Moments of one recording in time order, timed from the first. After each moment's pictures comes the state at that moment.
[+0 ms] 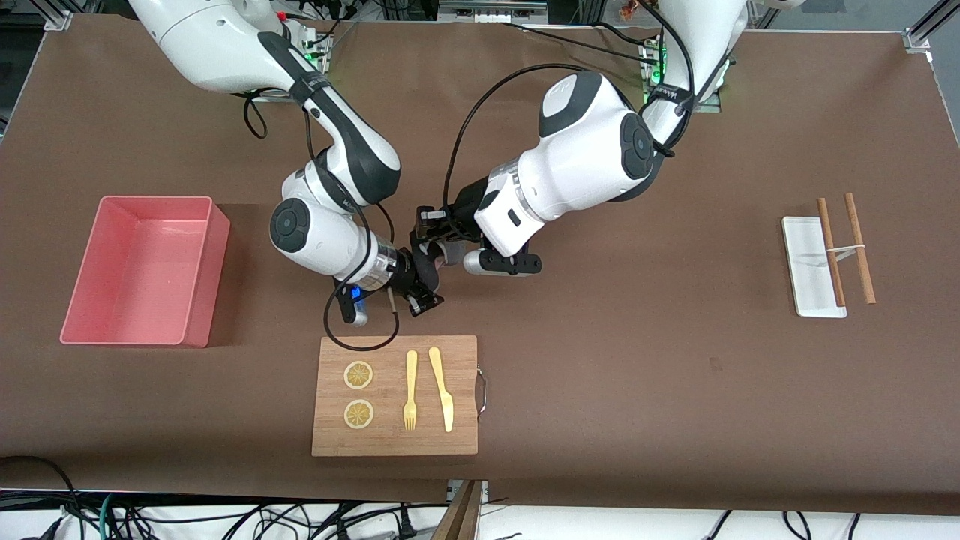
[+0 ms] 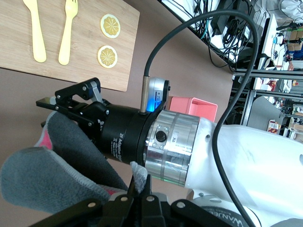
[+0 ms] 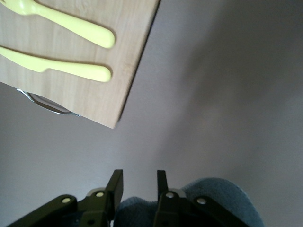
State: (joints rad) left arm -0.49 0.60 -0.22 -1.25 -0.70 2.30 -0.52; right arm 0.22 0.66 0.37 -1.54 0.23 2.38 1.49
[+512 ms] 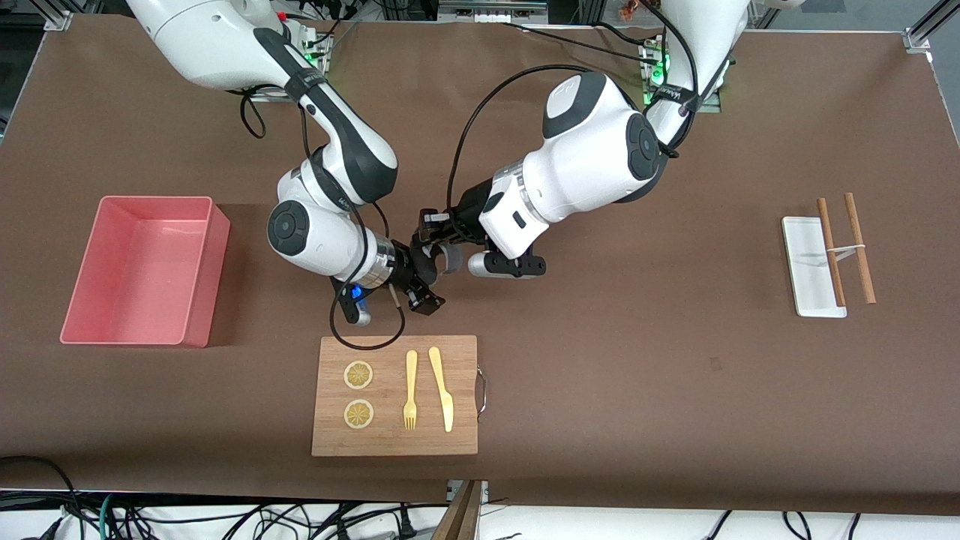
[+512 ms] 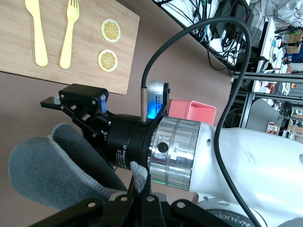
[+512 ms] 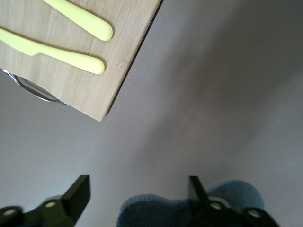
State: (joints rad) left arm -0.49 0.59 -0.22 -1.25 -0.70 2.30 -0.52; right arm 0.21 0.66 0.37 -1.53 0.23 2.29 1.34
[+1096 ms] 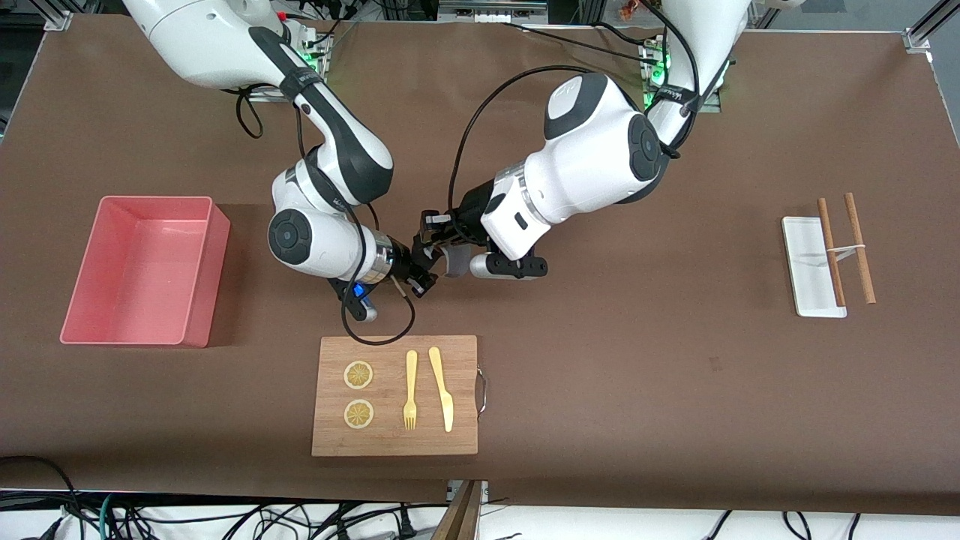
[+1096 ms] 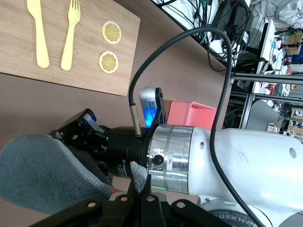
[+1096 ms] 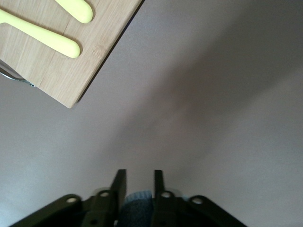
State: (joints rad) left arm -0.48 0.59 -0.22 -1.25 -0.70 2.30 -0.52; right arm 0.21 0.65 0.37 -1.53 0.23 2.18 1.23
